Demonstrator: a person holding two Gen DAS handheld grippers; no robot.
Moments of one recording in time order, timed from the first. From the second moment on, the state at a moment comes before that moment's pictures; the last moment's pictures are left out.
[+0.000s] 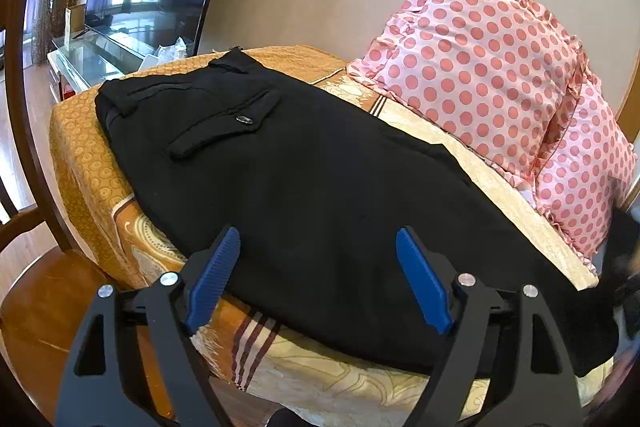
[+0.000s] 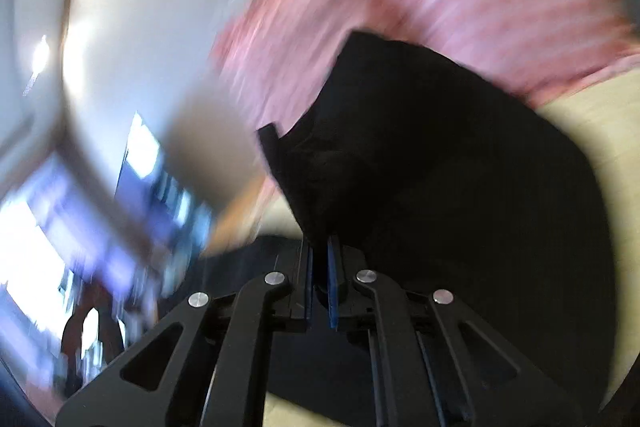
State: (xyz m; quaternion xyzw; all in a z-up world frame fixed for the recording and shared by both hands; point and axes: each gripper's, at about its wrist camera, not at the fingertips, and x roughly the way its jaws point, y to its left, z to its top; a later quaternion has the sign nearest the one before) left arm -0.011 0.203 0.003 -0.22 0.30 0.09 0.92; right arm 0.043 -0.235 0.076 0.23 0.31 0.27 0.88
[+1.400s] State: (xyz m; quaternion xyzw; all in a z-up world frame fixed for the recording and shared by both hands) left arm -0.014 0.282 0.000 -0.46 0.34 0.04 0.82; right arm 0.012 -0.088 0.030 0.03 0.35 0.39 0.85
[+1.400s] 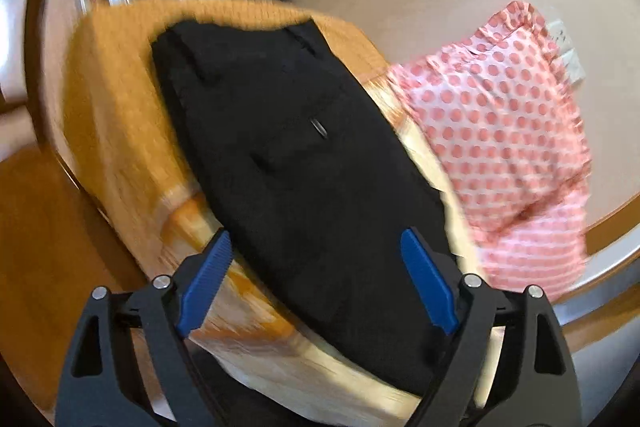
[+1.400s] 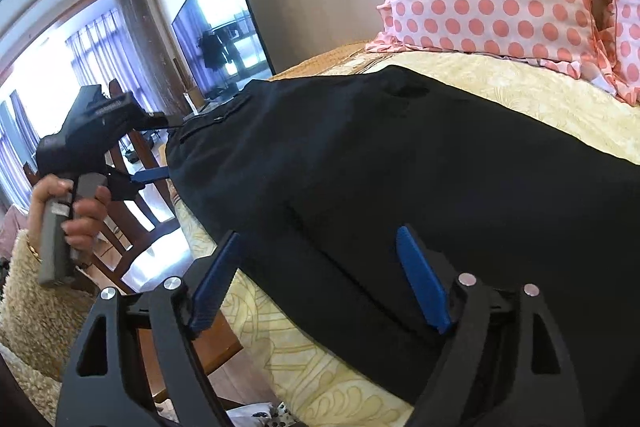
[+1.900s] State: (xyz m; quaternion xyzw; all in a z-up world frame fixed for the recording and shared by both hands) left arm 0.015 0.315 0.002 -0.43 0.33 0.14 0.83; right arm 0.006 -0.090 0.030 0.02 0.34 0.40 0.85
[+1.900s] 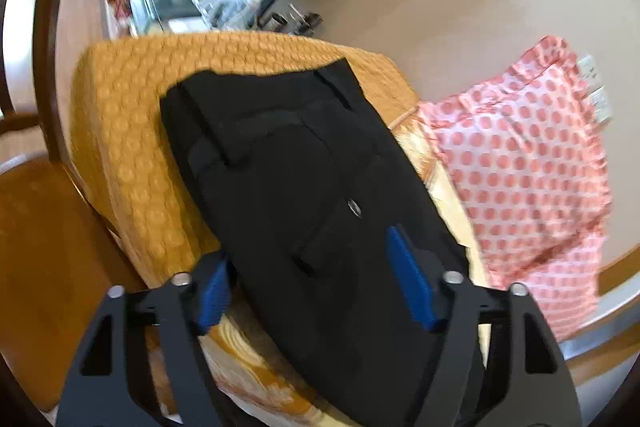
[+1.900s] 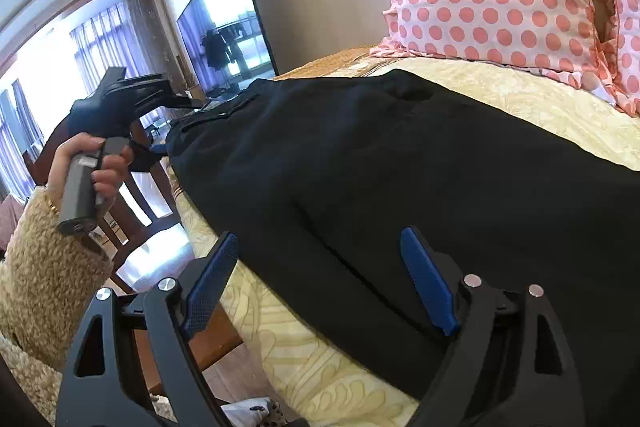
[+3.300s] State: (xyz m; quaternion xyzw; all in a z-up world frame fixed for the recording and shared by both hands) left arm -0.029 -0.122 0.038 0.09 0.32 -0.33 0.88; right arm -0.034 -0.390 0.044 0.30 0.26 0.06 0.91
